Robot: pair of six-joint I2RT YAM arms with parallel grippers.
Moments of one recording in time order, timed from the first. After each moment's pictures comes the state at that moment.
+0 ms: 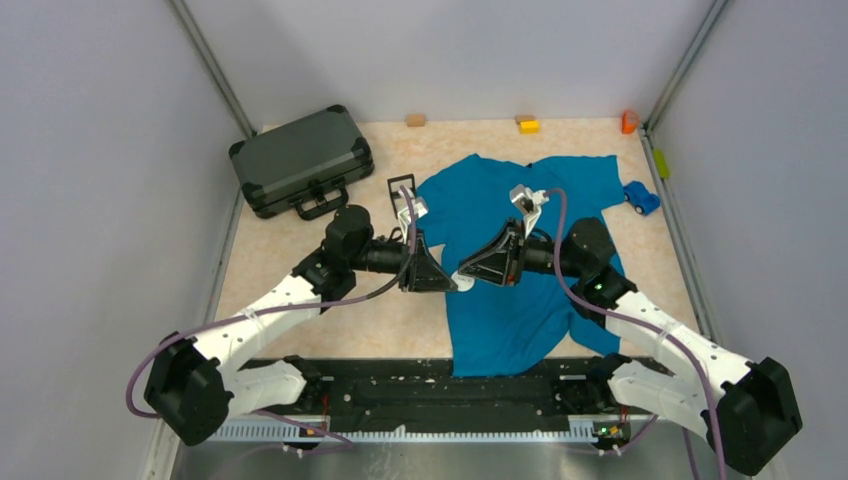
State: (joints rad) left arm -0.65 1.13 0.75 0.21 0.98 -0.62; right arm 0.60 0.96 0.60 0.45 -0.81 0.63
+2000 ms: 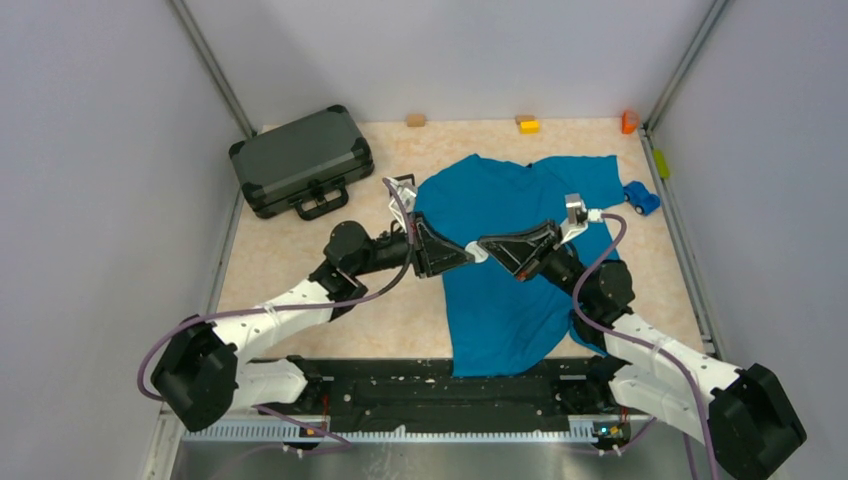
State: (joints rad) left arm -0.72 1.19 0.65 0.76 0.67 -0.84; right arm 0.59 0.89 0.33 1.06 -0.43 0.86
